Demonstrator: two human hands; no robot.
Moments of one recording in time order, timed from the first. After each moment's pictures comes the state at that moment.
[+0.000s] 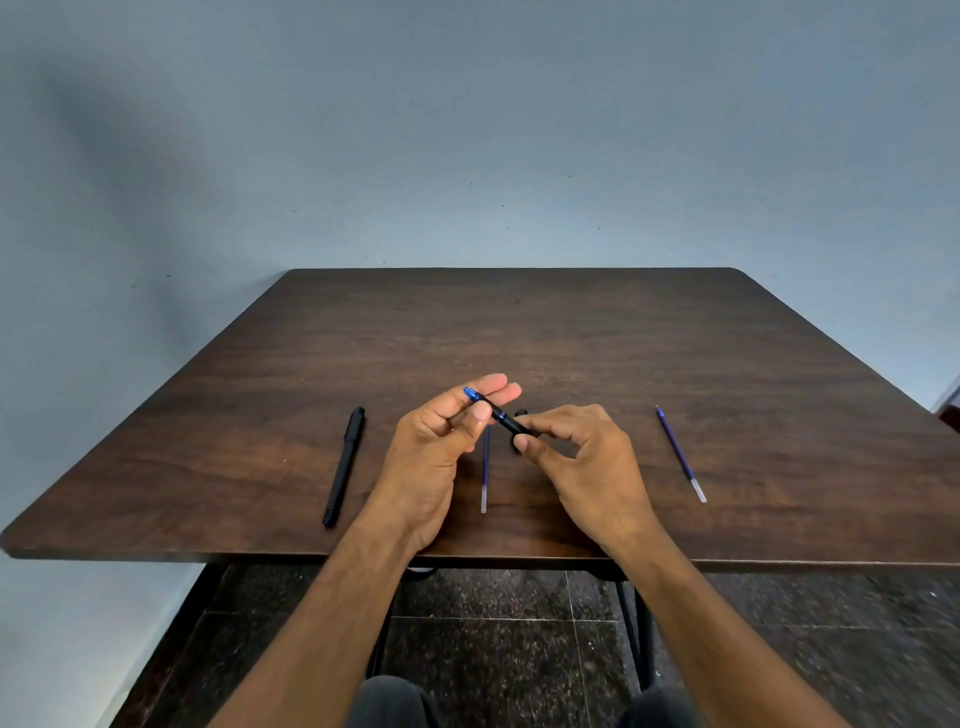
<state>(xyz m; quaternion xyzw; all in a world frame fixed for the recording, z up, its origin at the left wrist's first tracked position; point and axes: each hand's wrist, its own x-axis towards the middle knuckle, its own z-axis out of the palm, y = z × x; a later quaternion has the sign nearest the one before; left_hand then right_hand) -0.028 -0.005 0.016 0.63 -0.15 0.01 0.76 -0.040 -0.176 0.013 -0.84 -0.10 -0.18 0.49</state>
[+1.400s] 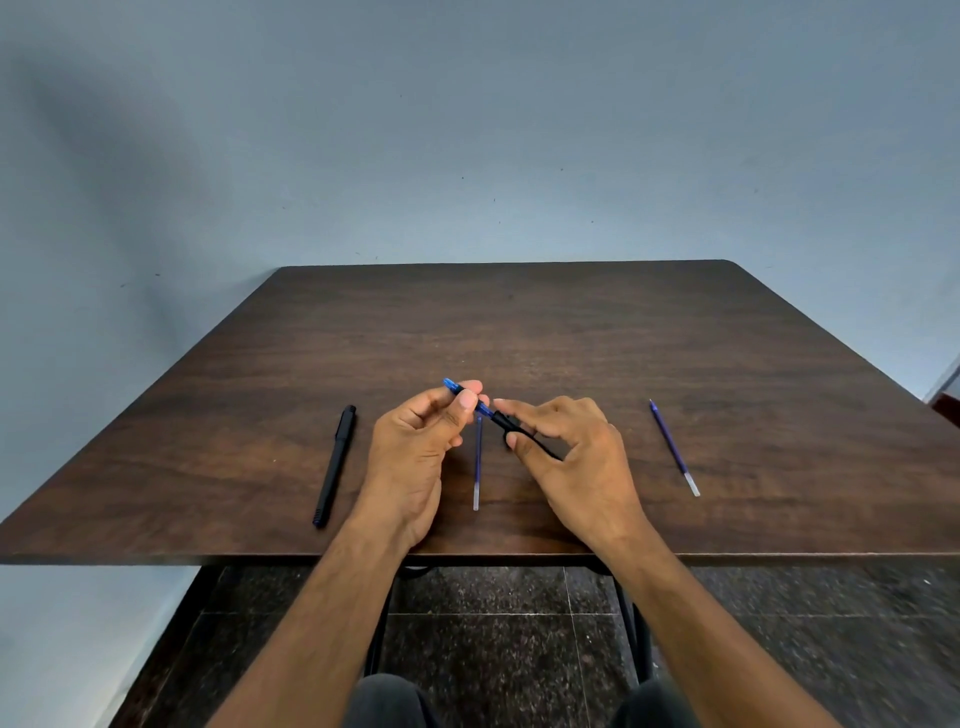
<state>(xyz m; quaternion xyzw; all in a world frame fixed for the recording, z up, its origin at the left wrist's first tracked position) -0.025 -0.010 0.016 0.60 -0.03 0.04 0.80 -0.044 -0.171 0.012 -0.85 -0.11 -0.22 0.47</state>
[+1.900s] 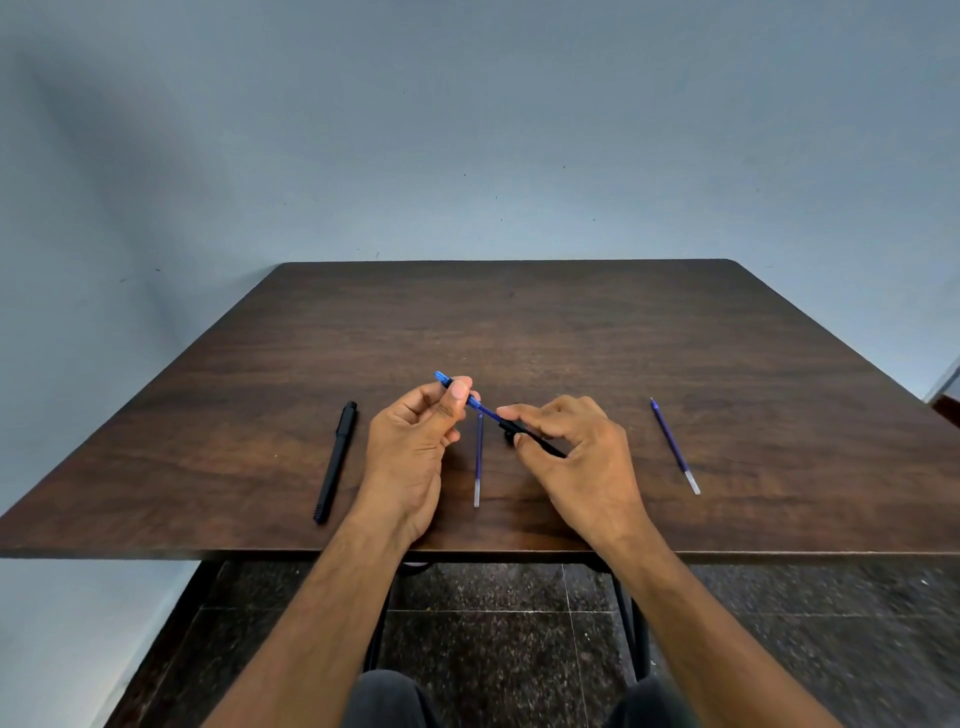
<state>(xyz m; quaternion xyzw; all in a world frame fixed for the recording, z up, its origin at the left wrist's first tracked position) -0.025 -0.012 0.019 0.56 0.01 0.06 0.83 -0.043 -0.172 0.009 -0.84 -0.11 -0.23 0.48</state>
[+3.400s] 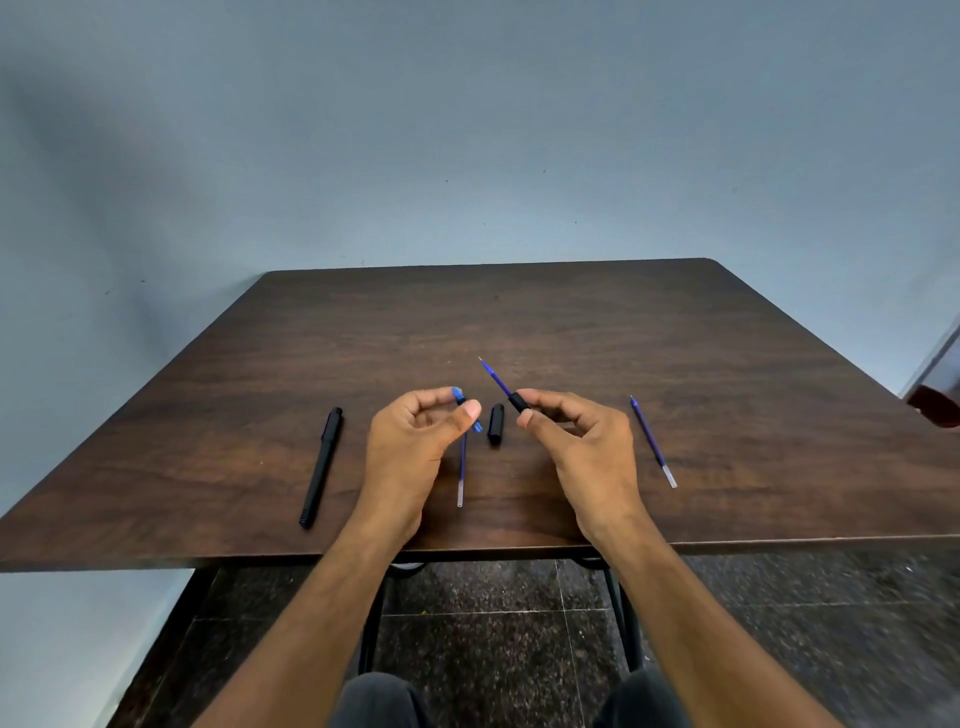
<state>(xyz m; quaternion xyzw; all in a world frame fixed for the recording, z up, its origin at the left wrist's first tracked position) -0.021 -0.018 0.013 0.68 0.02 0.10 0.72 -0.040 -0.183 0.011 -0.70 -0.03 -0.19 0.68</state>
